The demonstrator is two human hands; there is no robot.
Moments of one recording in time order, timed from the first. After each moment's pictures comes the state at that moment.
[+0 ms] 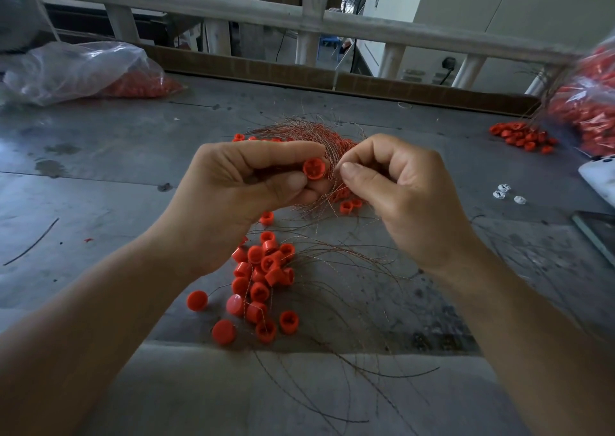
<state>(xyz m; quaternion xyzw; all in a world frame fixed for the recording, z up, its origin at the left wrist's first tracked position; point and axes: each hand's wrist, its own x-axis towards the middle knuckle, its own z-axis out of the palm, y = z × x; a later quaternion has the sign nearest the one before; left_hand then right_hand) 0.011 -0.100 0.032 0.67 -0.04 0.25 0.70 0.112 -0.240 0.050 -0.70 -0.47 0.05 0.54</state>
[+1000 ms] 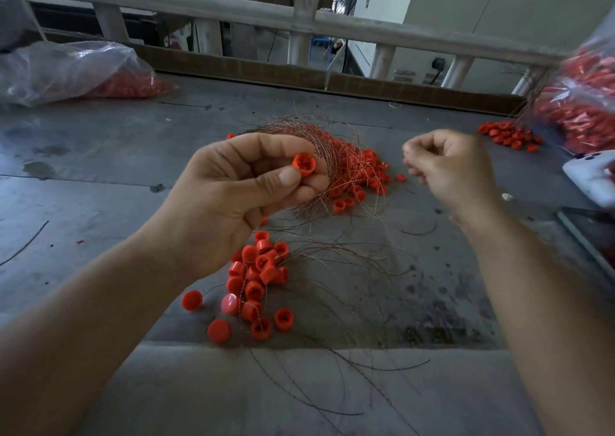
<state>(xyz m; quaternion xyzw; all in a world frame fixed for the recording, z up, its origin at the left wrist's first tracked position) 0.010 -0.106 0.036 0.56 -0.03 0.20 0.80 0.196 -0.257 0.035 -0.84 -0.26 -0.07 0.48</state>
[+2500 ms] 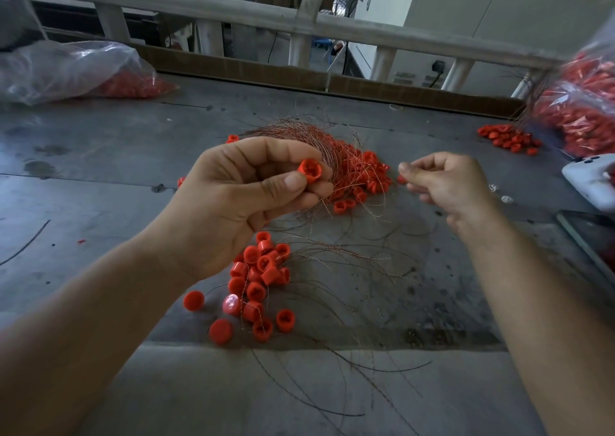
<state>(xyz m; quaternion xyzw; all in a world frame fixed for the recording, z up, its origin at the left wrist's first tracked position) 0.010 -0.106 0.034 0.57 -0.03 0.19 0.80 0.208 -0.262 0.022 -0.83 -0.17 0.04 0.53</state>
